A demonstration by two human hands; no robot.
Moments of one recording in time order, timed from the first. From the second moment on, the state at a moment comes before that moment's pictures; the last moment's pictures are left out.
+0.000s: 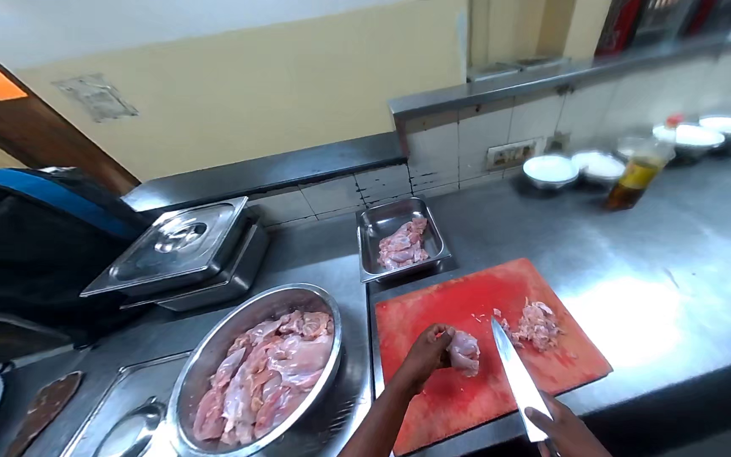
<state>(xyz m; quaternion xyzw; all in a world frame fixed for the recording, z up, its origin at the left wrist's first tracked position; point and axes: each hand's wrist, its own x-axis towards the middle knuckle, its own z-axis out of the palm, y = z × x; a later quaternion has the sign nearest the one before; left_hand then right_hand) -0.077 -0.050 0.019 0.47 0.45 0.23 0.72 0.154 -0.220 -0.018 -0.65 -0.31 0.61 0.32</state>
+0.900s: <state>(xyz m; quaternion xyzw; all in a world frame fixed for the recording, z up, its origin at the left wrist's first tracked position) -0.095 -0.087 -0.070 0.79 0.51 0.19 0.29 0.162 -0.162 -0.012 -0.70 -0.43 0.57 0.09</state>
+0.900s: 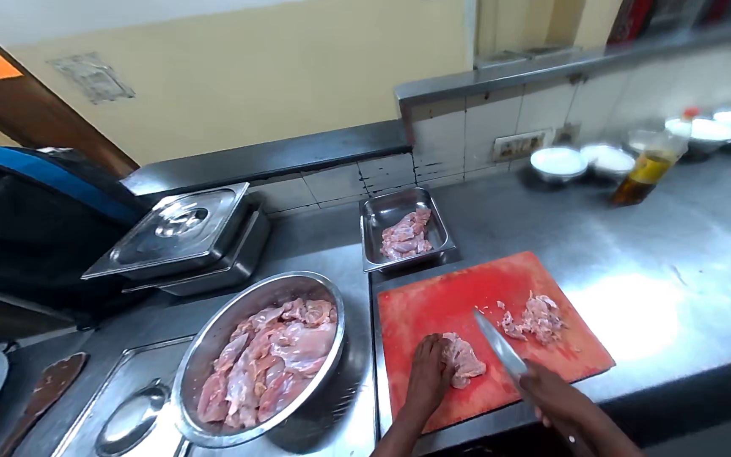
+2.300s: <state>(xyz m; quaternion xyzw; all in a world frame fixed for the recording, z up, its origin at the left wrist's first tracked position) -0.107 -0.121 -0.092 0.83 0.45 0.30 0.17 0.145 -0.204 -0.018 -0.67 -0.42 0.60 0.10</state>
